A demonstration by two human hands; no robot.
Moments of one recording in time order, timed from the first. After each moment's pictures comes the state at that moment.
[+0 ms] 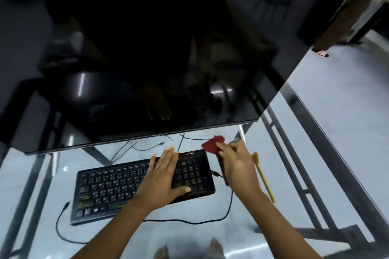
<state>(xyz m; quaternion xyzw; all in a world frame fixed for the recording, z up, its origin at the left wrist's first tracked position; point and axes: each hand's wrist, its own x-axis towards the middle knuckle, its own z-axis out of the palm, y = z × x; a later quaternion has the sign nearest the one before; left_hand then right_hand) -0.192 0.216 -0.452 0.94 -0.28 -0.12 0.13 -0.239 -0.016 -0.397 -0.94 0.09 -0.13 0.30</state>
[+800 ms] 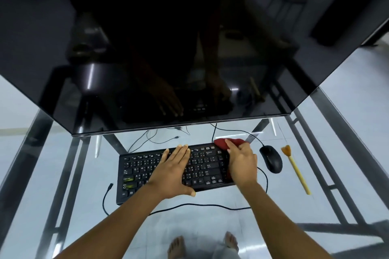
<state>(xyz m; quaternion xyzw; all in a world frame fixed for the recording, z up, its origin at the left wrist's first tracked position) -0.185 0.304 -0.466 0.93 -0.31 -0.17 0.09 -0.218 0.073 -0.477 -0.96 0.15 -0.11 0.21</state>
